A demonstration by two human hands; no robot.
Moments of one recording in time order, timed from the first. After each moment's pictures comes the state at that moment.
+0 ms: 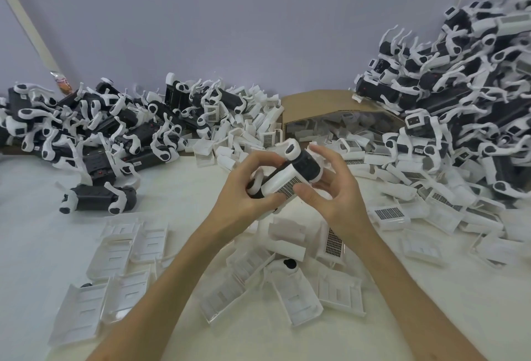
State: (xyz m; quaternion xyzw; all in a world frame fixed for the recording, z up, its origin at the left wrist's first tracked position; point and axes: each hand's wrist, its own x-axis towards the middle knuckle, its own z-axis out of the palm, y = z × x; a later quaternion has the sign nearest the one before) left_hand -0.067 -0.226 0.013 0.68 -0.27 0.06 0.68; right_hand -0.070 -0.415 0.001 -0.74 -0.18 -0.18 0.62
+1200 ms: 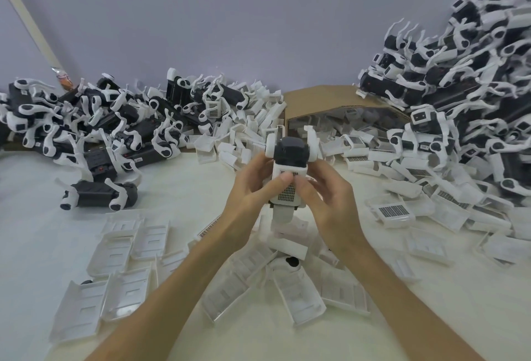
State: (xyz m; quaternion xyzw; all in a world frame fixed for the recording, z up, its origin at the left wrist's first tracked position) left_hand -0.071 -0.241 0.008 0.59 -0.26 0.02 0.76; right_hand -0.083 -0.390 -0.002 -0.71 -0.21 -0.21 0.63
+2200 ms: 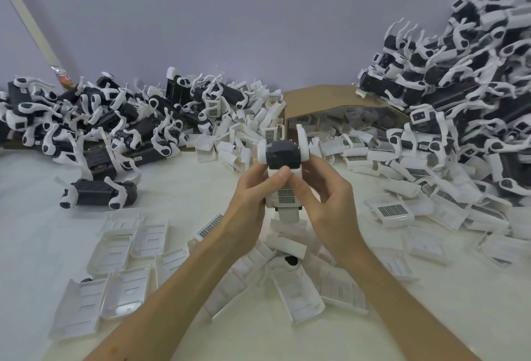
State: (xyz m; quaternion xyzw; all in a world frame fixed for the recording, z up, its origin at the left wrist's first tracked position) left_hand -0.073 -0.246 0.004 0.57 -0.17 -0.03 0.81; right_hand -0.086 -0.387 -0.001 -0.70 -0.22 -0.22 0.64
